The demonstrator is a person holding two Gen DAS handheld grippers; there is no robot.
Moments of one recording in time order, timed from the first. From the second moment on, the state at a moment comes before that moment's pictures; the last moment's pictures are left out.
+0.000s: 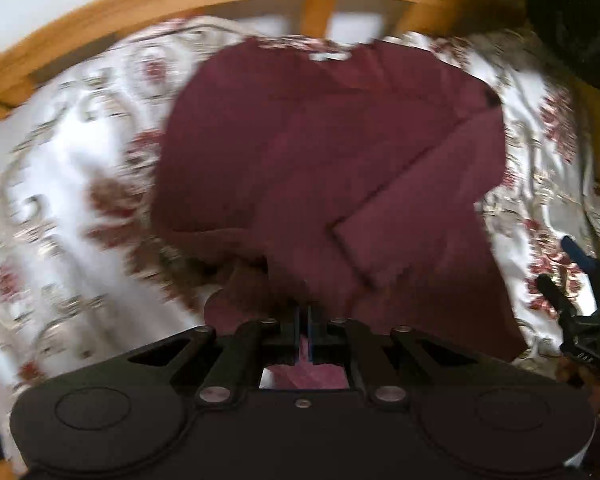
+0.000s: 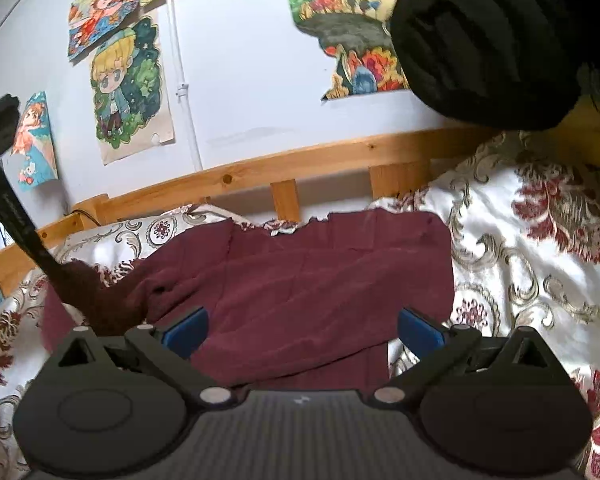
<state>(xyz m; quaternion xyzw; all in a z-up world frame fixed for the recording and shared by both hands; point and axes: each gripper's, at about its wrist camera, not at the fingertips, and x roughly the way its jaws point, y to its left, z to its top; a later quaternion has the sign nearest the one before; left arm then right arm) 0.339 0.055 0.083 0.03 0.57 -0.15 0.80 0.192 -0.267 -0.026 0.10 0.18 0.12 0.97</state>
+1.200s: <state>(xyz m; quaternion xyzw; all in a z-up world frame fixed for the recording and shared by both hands) 0.396 0.106 0.004 -0.02 0.46 -0.06 0.89 0.243 -0.212 -0.078 0.08 0.30 0.25 0.92</state>
